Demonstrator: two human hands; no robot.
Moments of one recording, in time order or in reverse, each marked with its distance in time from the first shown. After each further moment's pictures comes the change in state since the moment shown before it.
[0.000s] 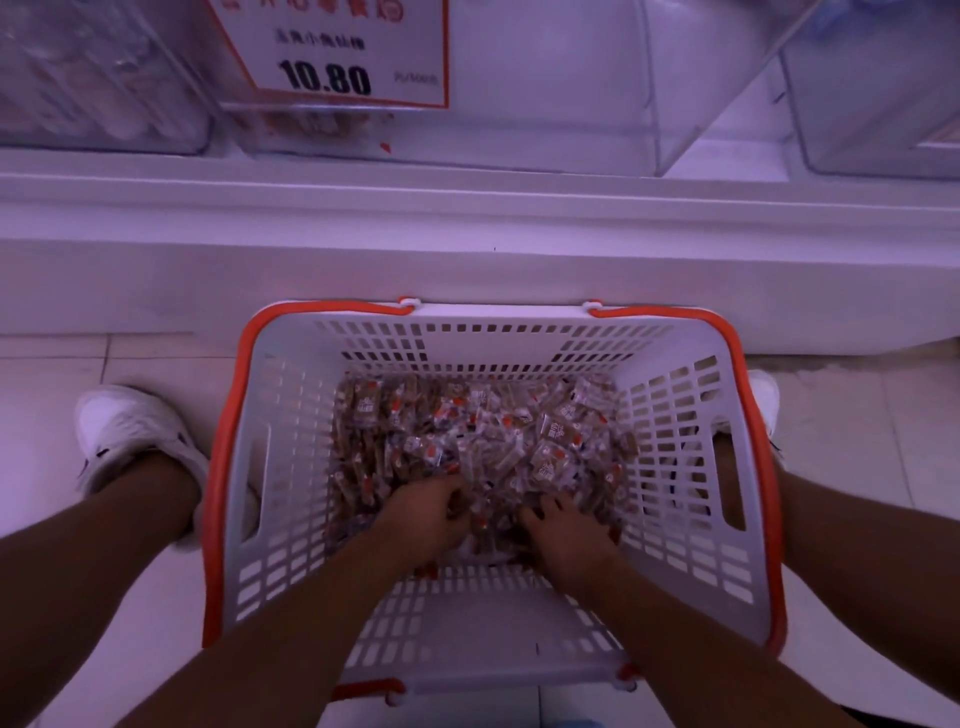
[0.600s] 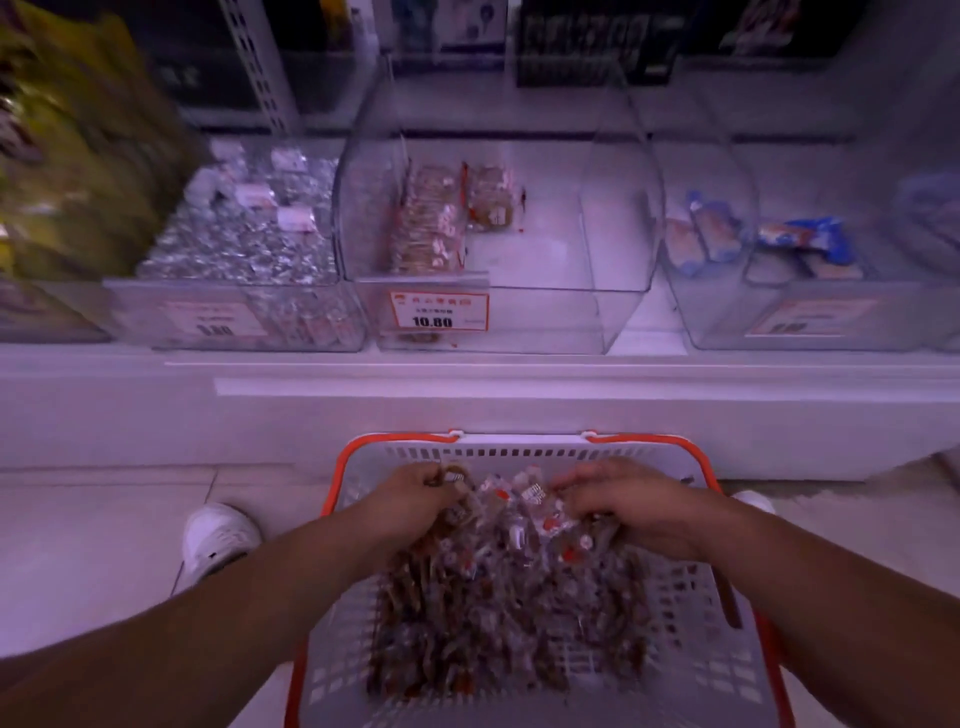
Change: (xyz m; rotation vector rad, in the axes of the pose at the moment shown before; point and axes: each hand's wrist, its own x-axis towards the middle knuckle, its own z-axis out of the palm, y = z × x) left_hand -0.099 0.091 -0.180 -0.817 0.255 -0.151; right_hand -0.111 0.000 -0.243 1.495 0.014 -0.058
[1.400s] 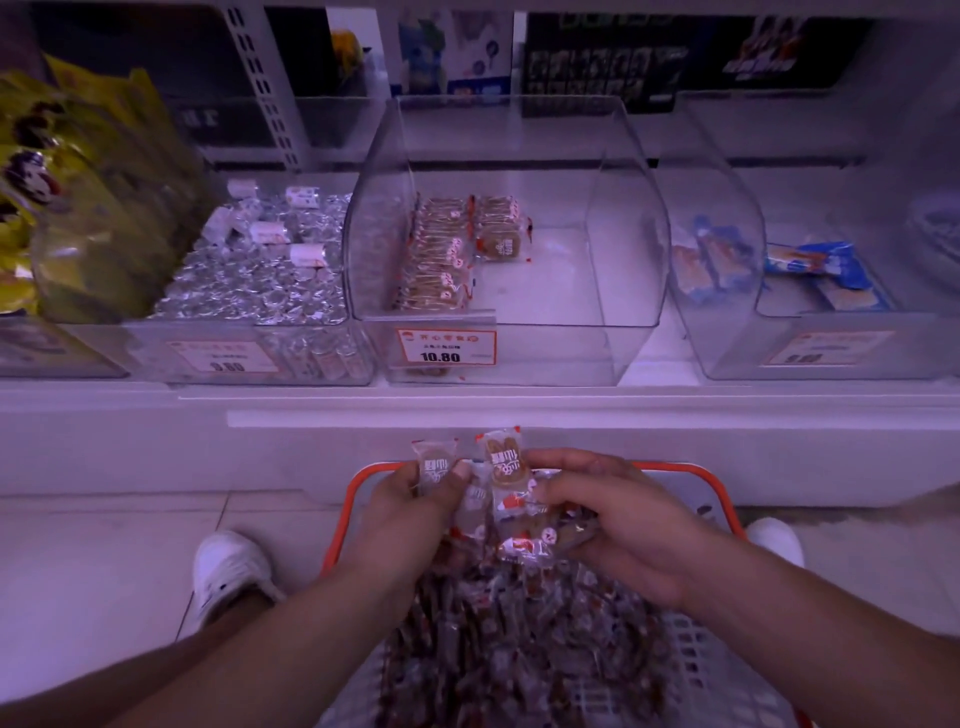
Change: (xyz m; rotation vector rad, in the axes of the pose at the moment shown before) left_hand -0.035 0.035 0.005 -0.355 0.234 0.090; right_hand -0.033 -0.053 0.054 0.398 0.024 -0.208
